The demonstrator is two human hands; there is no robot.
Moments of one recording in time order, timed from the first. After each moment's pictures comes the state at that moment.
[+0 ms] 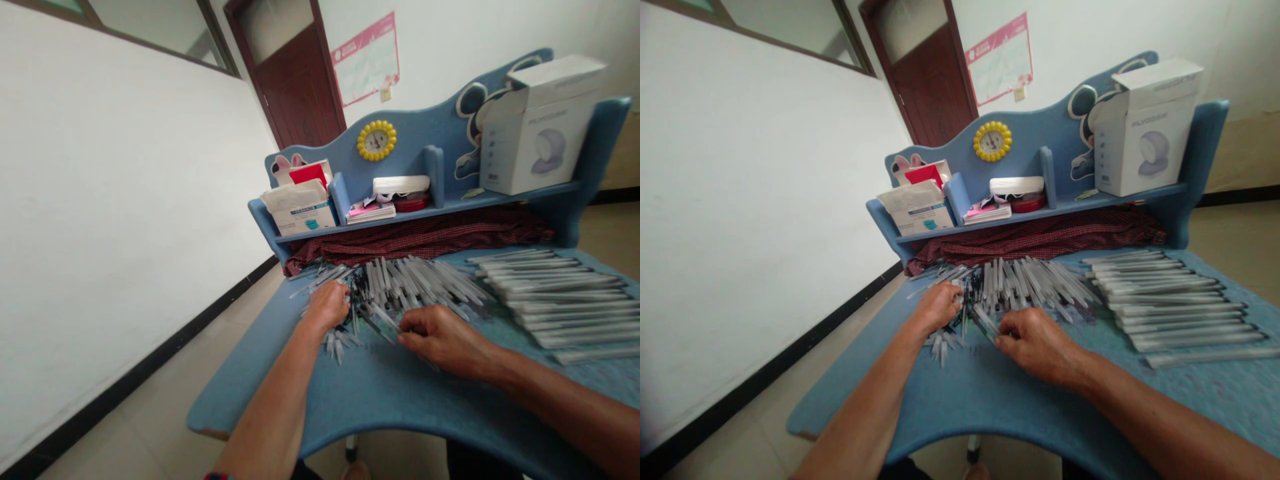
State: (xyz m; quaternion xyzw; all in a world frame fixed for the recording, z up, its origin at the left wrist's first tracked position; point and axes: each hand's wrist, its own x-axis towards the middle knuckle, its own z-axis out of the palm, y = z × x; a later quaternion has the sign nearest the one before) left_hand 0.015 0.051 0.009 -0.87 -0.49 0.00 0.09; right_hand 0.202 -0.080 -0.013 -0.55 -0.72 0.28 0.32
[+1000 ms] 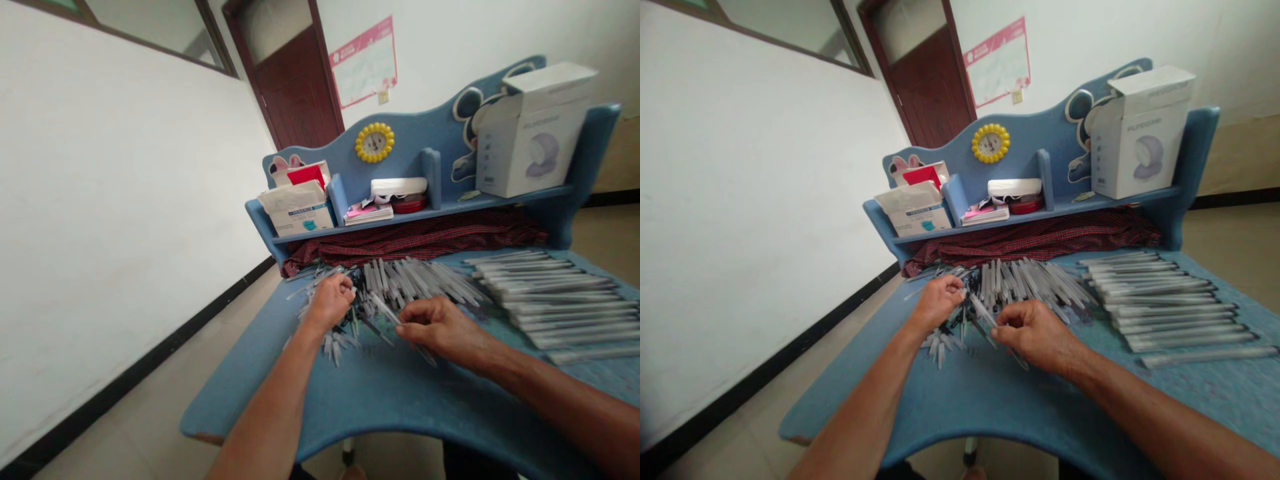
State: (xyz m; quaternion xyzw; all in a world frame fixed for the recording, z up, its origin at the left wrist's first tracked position) left_hand 0.025 0.048 0.006 -0.81 -0.48 -0.27 -0.20; right_hand 0.205 -0.076 -0.013 -0.50 -0.61 0.45 0.42
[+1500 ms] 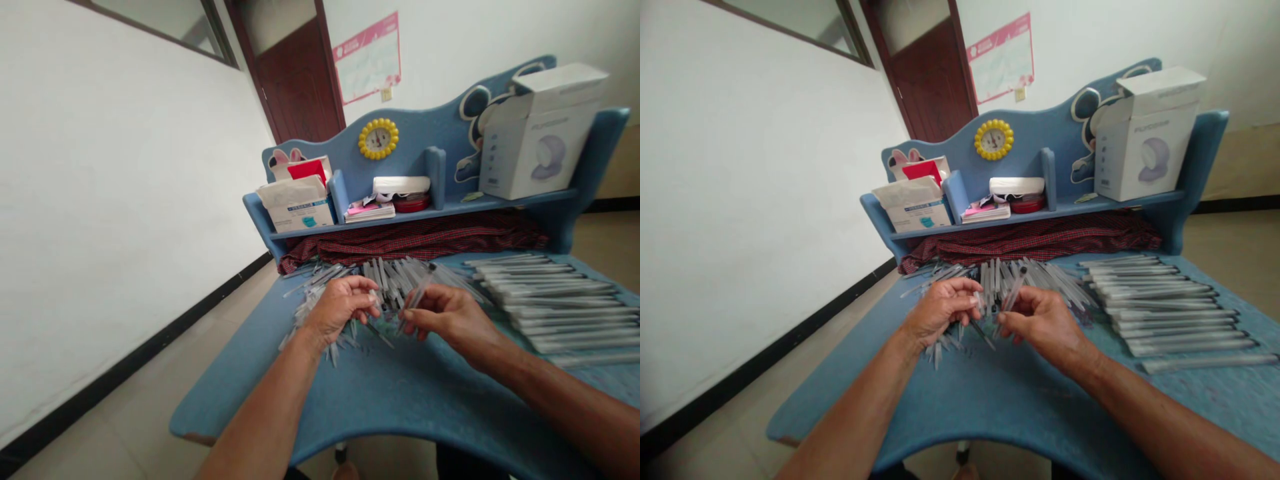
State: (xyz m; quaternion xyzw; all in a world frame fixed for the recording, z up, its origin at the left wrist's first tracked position) left_hand 0.040 0.017 0.018 -0.66 -0.35 -0.29 -0.60; right_hand 0.207 -0.074 -0.007 -0.46 -0.51 0.46 0.56
